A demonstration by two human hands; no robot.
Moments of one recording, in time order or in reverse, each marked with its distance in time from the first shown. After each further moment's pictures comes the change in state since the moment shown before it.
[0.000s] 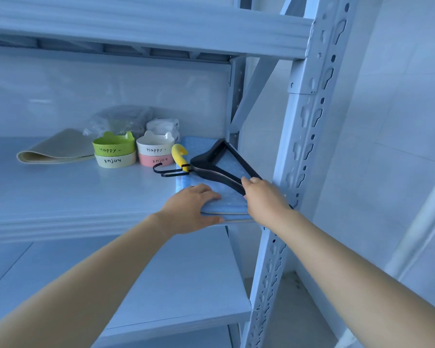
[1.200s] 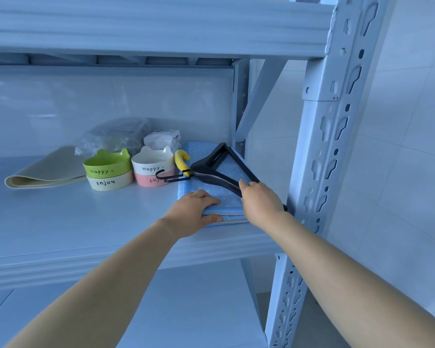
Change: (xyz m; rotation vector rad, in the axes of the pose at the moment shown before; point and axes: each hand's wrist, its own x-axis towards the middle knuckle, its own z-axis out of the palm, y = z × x) left_hand 0.084 -0.053 0.017 -0.020 -0.056 -0.085; right_hand 0.093 0.017 0.037 0.063 0.023 0.014
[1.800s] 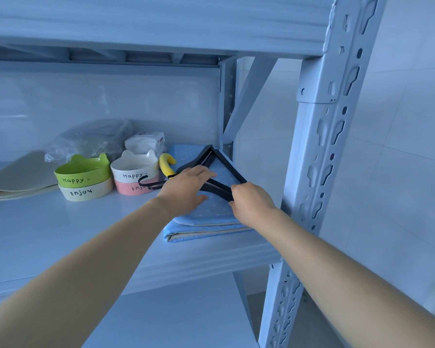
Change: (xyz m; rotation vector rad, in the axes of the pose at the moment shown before) left_hand 0.061 -0.008 -0.026 0.169 0.130 0.160; right_hand 0.016 0.001 -0.015 0.038 -0.083 0.041
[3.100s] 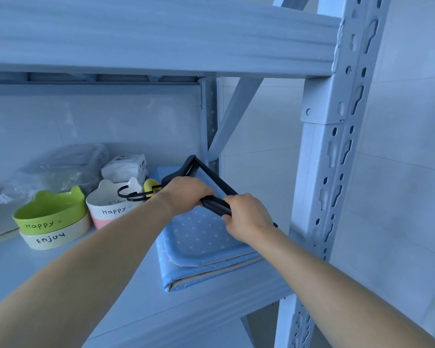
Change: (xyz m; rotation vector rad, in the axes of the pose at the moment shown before) left_hand 0.083 -0.033 -0.011 0.341 -0.199 0.296; right_hand 0.038 -0.009 0.003 0.164 0.124 0.161
